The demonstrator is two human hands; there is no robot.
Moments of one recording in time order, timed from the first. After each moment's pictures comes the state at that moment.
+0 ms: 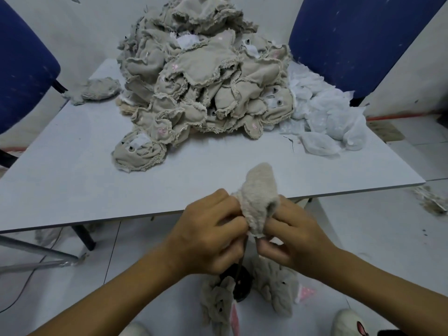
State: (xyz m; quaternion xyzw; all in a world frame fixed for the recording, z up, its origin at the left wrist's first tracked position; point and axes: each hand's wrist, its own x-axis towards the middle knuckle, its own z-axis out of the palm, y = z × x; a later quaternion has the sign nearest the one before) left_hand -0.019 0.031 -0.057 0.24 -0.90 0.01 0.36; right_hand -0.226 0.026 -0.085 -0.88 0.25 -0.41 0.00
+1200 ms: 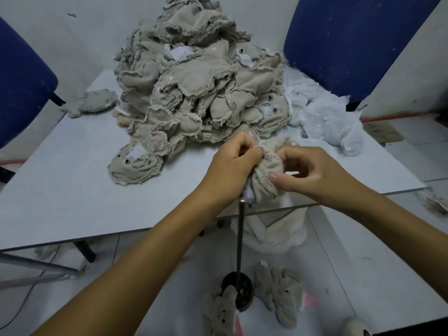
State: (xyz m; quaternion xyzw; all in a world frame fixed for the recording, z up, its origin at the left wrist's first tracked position) left_hand -0.074 -0.038 0.000 0.45 -0.63 -0.44 0.45; right_hand -0.256 -0.033 -0.002 -0.74 0.37 -0.35 0.43
